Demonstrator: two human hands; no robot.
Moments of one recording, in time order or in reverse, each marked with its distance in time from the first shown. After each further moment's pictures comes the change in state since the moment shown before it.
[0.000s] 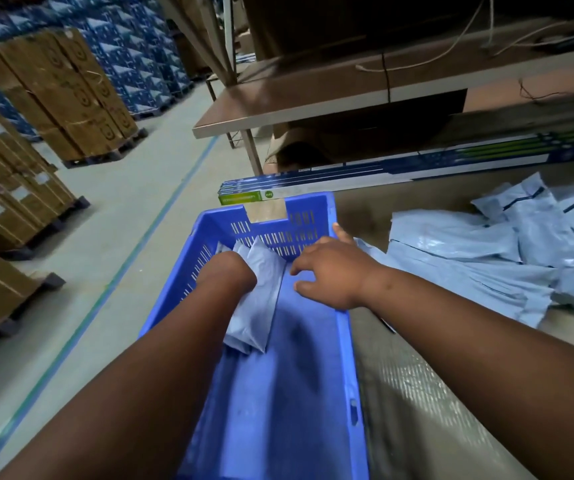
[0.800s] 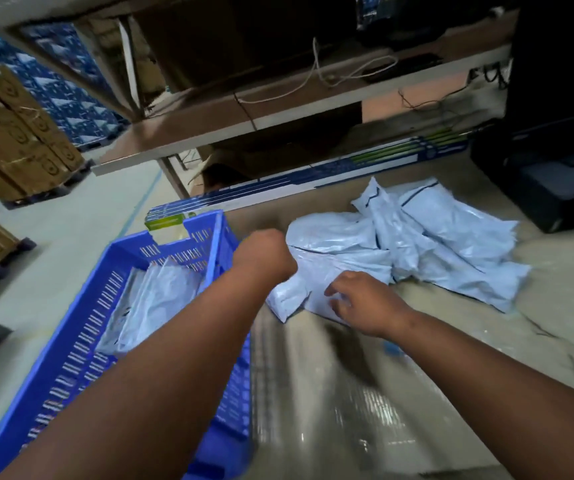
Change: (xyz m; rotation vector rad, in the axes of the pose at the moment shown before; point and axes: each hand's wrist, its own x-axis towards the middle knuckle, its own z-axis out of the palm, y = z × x) left_hand -0.140 0.252 -0.008 0.060 0.204 0.471; right_hand -0.226 0.171 0.027 0.256 0.173 0.320
